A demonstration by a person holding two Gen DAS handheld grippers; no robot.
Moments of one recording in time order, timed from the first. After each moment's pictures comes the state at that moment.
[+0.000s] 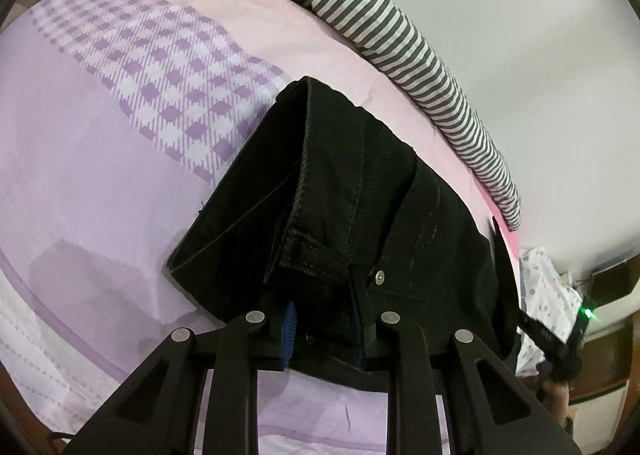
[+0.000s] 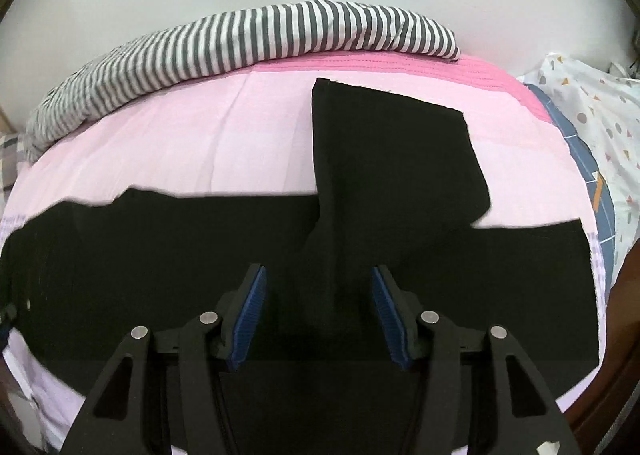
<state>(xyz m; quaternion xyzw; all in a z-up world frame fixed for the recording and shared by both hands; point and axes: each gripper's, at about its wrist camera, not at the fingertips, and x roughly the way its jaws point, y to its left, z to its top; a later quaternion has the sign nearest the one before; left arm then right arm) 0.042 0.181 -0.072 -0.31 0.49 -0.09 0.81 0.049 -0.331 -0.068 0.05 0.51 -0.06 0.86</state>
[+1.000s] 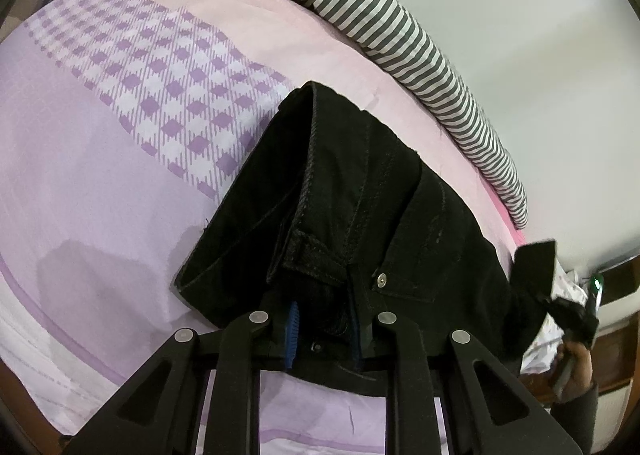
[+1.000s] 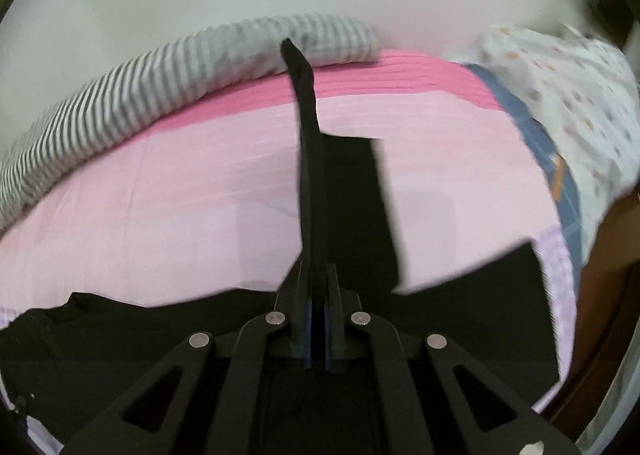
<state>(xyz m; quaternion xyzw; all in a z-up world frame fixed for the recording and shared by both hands) 0.047 0.183 -0.065 -0.29 0.49 -0.08 0.82 0.078 -0.423 -0.038 0.11 0.51 -0.18 0.84</state>
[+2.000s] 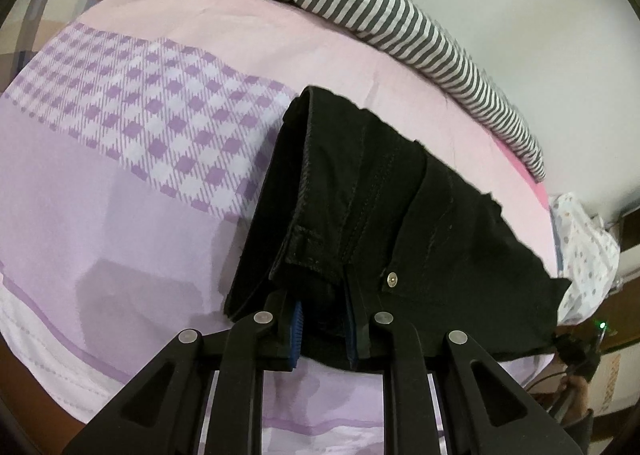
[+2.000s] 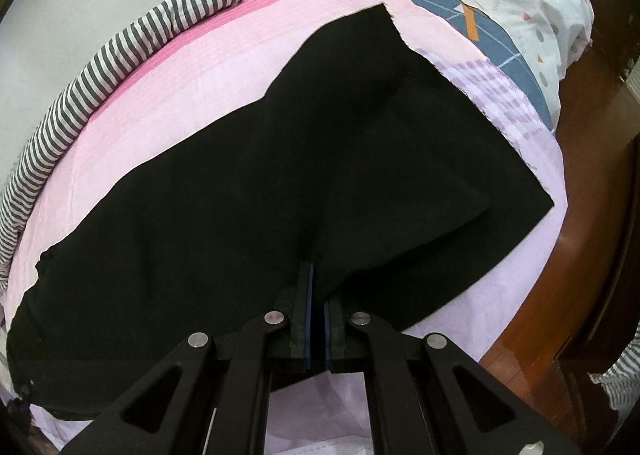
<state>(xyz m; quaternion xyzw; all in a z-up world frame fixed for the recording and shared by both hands) 0.058 0.189 -0.057 -0.19 0.53 -0.10 0.82 -0.077 -0.479 -0.107 0.24 0.51 -0.23 0.79</state>
